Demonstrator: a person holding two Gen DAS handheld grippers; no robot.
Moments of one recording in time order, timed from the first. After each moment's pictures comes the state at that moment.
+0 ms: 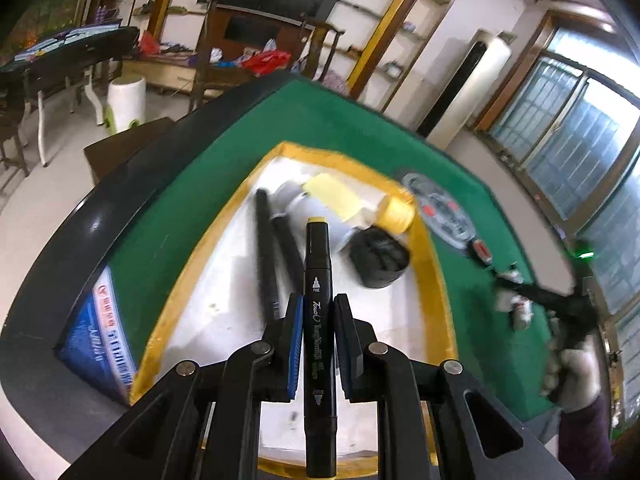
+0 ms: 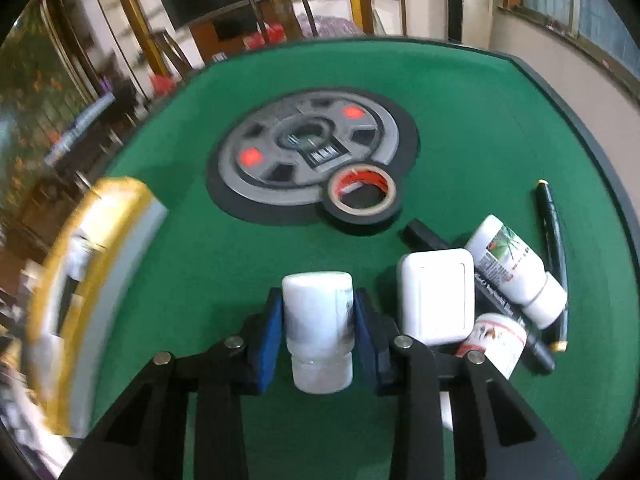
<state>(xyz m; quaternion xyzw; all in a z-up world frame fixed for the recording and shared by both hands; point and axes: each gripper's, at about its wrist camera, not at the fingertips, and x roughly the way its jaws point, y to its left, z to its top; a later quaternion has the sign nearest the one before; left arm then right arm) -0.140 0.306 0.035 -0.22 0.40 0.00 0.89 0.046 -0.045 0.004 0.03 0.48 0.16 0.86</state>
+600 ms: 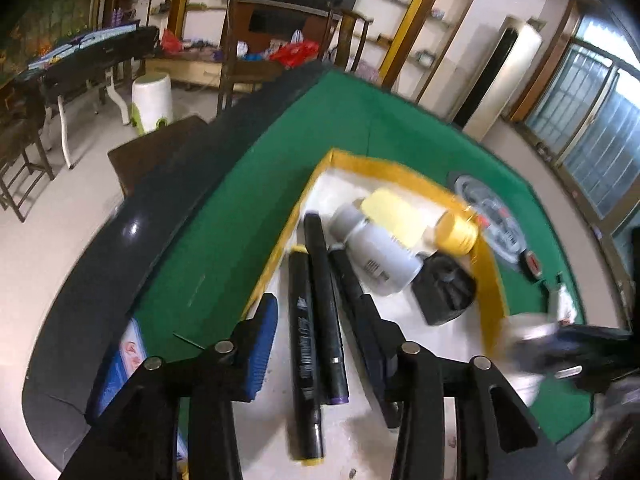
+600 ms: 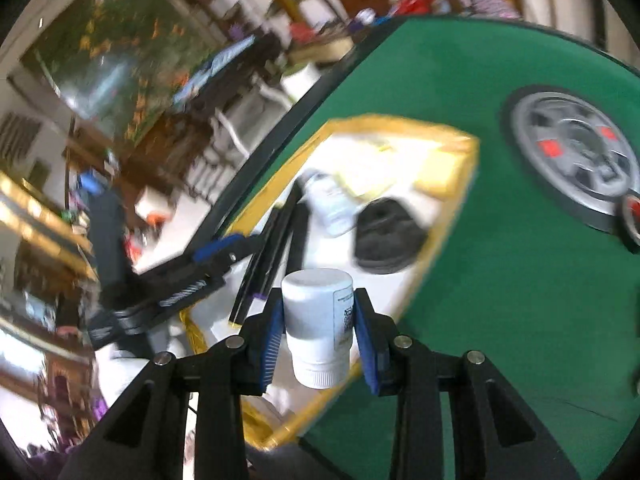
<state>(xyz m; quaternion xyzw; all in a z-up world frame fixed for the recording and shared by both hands) -0.109 0.340 0.030 -0.20 0.41 0.05 0.89 -0.020 0.156 0.037 0.01 0.53 0.39 0.75</state>
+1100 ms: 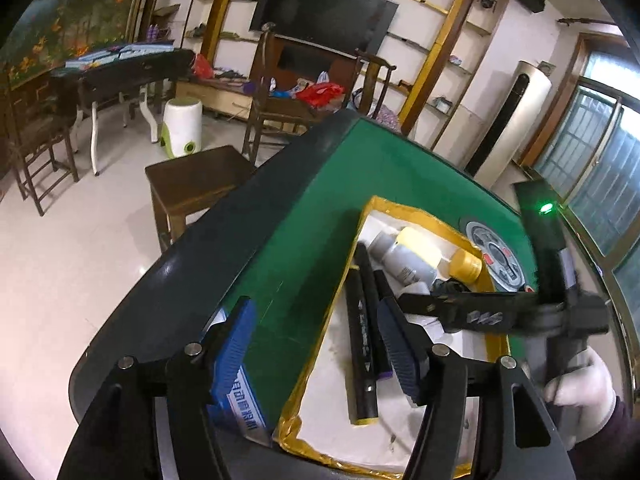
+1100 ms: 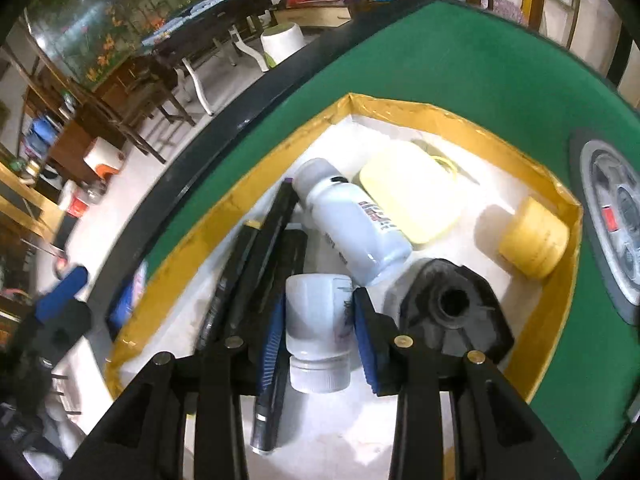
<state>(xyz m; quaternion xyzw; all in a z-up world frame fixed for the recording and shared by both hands) -0.164 0.374 0.050 -0.22 0.36 0.10 0.90 0.012 0.257 -0.002 -0.09 0.56 0.35 0.75</state>
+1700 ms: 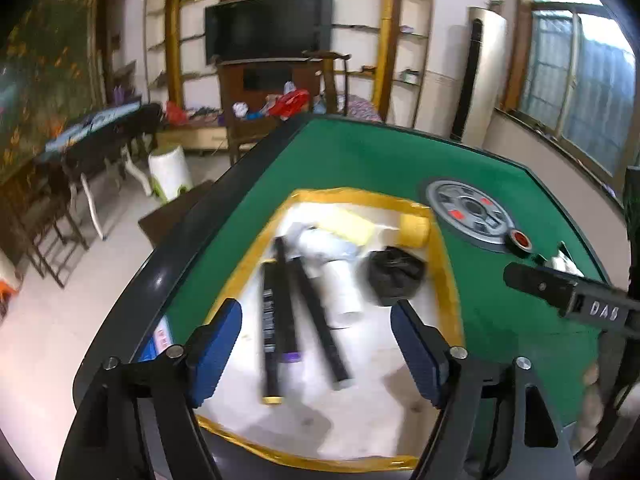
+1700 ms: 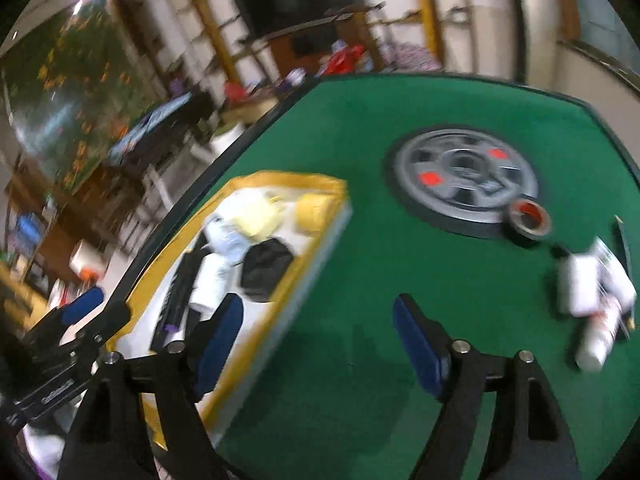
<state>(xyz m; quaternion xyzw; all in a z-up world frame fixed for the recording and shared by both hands) -0.155 0.243 0.082 -0.06 0.35 0.09 0.93 -0.041 0.068 0.050 0.03 0.43 0.25 0.87</state>
